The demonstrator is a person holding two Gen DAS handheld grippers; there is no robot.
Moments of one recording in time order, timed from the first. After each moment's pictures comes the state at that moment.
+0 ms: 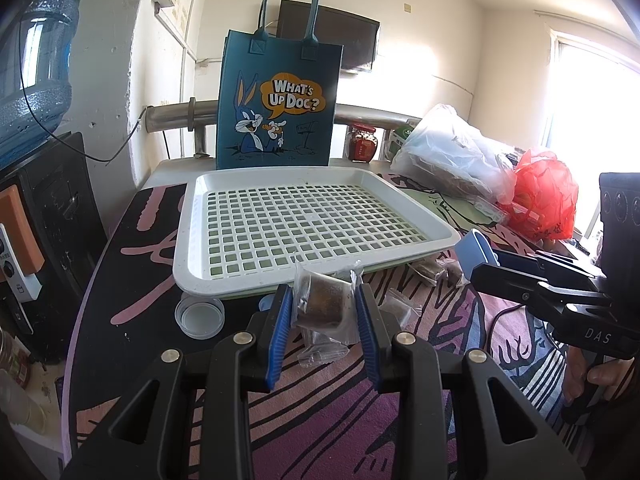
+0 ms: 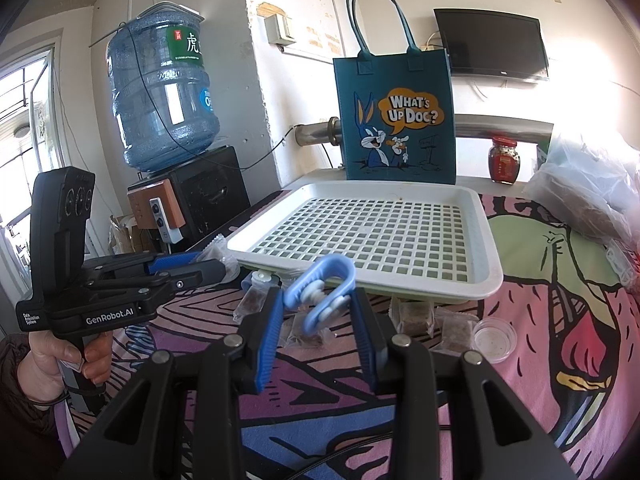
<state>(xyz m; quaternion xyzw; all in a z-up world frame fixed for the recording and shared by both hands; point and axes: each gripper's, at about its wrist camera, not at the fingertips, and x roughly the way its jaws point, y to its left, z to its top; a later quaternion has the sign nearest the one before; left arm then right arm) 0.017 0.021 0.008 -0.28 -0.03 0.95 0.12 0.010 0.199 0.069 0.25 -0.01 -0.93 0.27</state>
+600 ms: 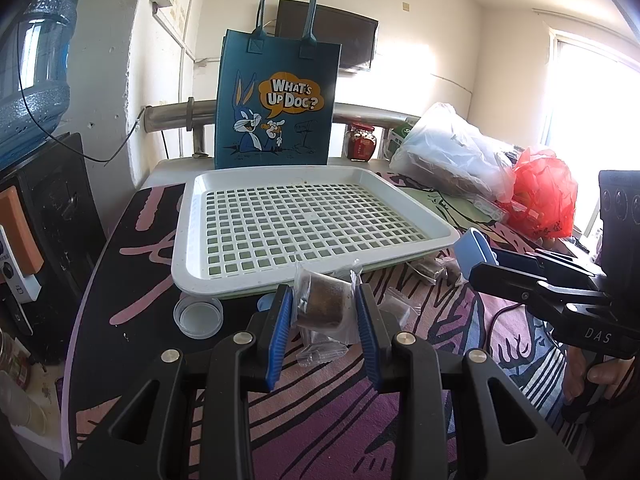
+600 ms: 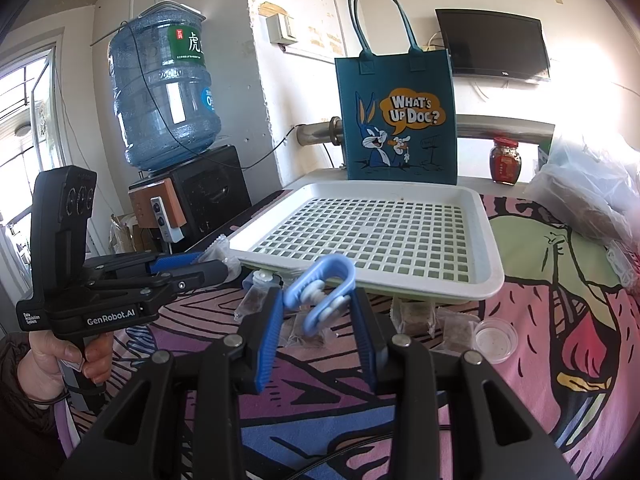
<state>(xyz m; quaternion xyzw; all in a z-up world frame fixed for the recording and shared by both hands) 0.017 0.023 0.007 -0.28 -0.03 0.95 0.12 0.010 0.199 0.069 0.25 -0.01 -0.93 0.27</state>
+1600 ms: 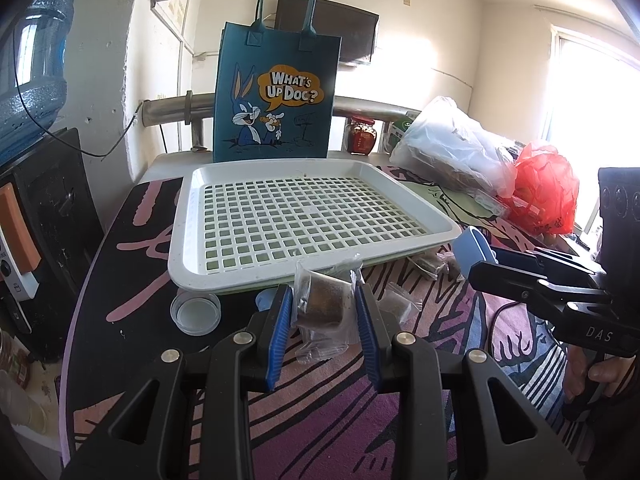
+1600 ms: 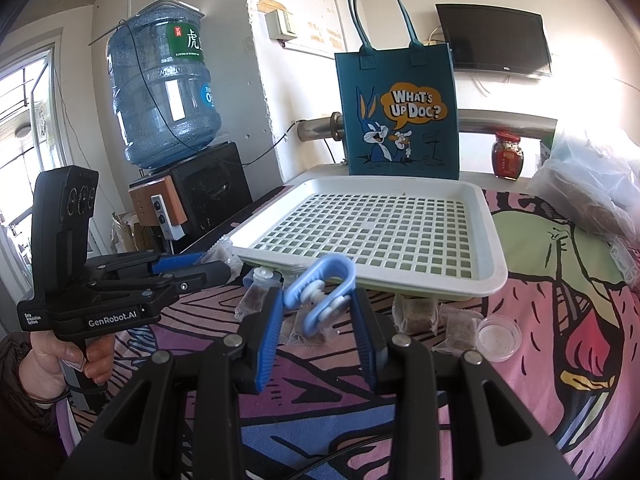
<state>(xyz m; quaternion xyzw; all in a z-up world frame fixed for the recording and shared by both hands) 0.013 0.026 0.002 -0.29 -0.03 0.95 0.12 0.011 0.194 0.065 0.26 -0.01 -0.93 0.27</state>
